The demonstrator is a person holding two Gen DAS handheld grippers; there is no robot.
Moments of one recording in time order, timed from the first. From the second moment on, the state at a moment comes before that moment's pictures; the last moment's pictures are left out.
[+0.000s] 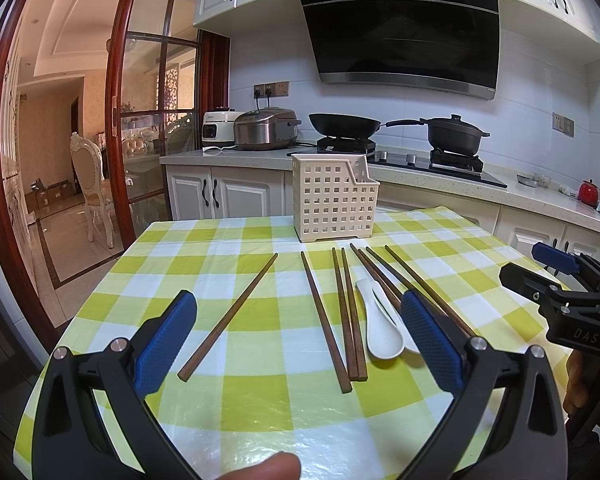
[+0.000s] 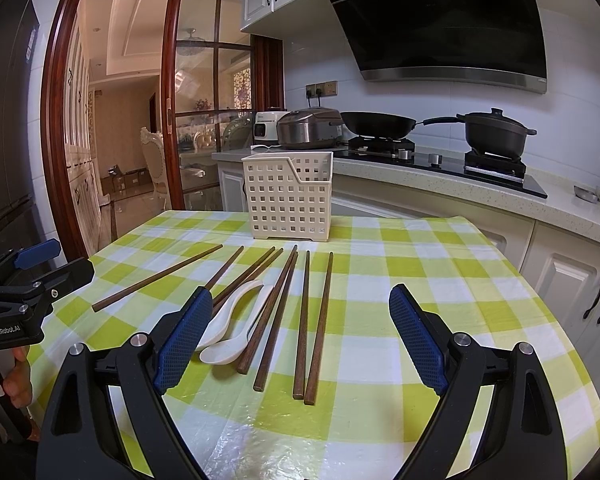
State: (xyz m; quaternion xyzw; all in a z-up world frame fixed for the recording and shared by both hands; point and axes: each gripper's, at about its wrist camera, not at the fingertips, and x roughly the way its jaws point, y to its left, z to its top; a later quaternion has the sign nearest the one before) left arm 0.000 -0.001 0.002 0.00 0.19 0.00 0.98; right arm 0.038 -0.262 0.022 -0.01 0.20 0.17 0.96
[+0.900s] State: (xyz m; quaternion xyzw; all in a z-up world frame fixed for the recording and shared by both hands) left arm 0.000 -0.001 0.001 0.00 0.19 0.00 0.98; right arm 0.037 -0.258 0.022 -0.01 0.20 0.17 0.96
